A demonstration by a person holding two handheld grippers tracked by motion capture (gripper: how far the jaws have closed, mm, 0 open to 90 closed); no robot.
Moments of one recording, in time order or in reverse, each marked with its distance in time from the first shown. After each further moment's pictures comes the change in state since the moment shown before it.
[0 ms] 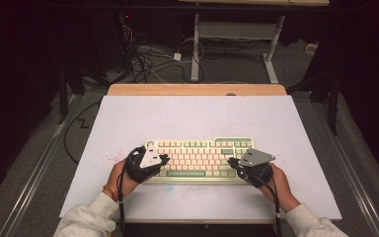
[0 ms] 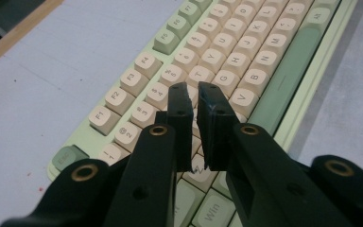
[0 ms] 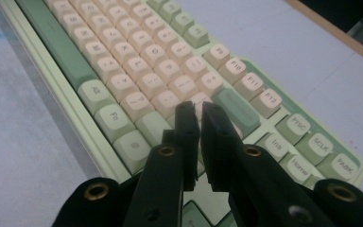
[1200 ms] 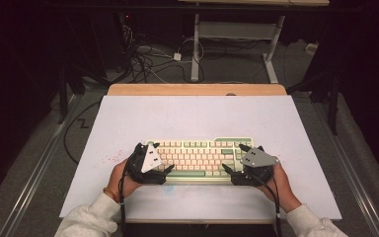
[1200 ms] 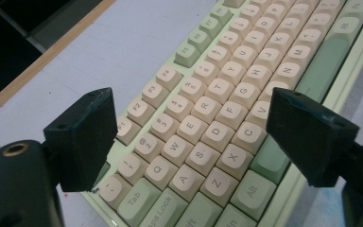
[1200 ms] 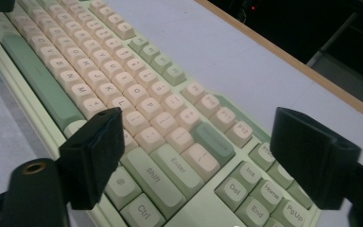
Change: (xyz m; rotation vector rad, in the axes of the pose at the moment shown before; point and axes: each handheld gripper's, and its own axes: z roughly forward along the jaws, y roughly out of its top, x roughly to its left) left arm -0.006 -0.002 0.004 -0.055 0.091 0.010; right arm 0.004 0.004 -0.004 -0.113 -0.090 0.013
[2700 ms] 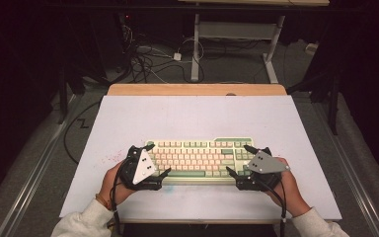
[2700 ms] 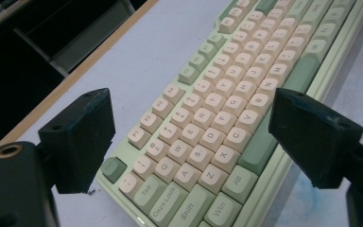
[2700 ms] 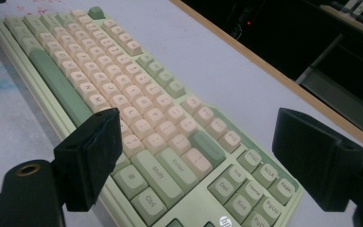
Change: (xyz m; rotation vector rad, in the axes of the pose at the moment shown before) left arm -0.010 0.001 -0.034 -0.070 0.049 0.046; right arm 0.004 0.009 -0.030 -0.041 -0.012 -0.041
